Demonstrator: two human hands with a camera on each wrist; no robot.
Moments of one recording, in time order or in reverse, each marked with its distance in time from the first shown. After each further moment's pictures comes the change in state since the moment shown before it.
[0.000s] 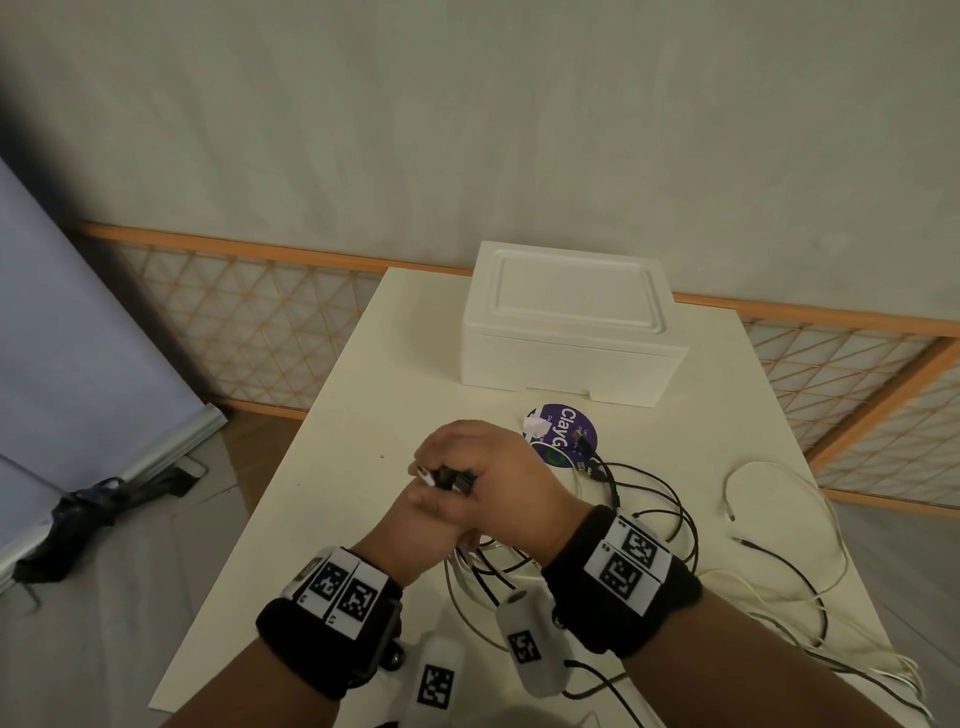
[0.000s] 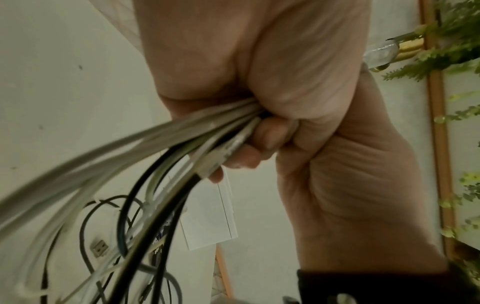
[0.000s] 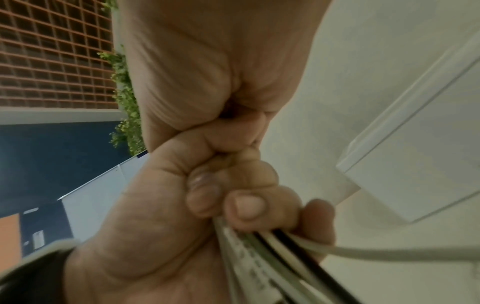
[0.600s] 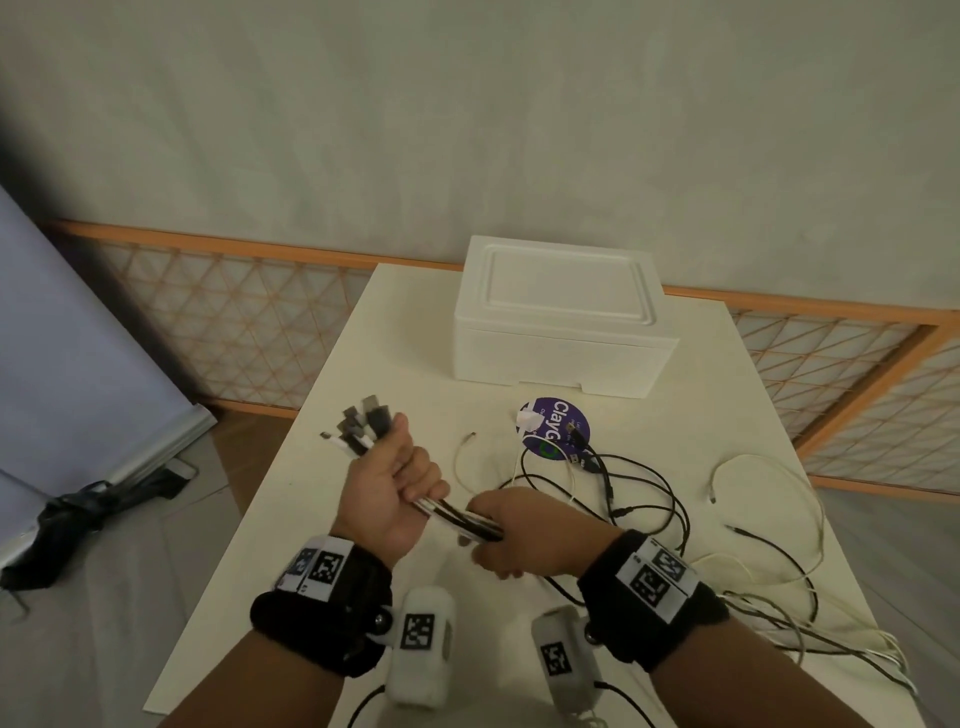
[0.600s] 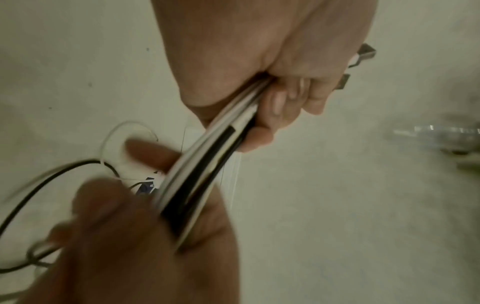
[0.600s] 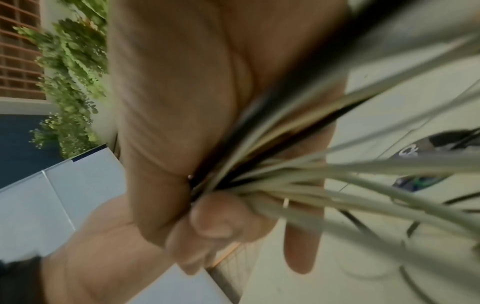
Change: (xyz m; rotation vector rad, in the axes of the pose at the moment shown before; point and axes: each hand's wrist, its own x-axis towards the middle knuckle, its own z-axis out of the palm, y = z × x) left_hand 0.024 -0.021 -0.013 -1.245 0.162 -0.152; right_hand -0.041 0.016 -0.012 -0.026 -0.594 0.602
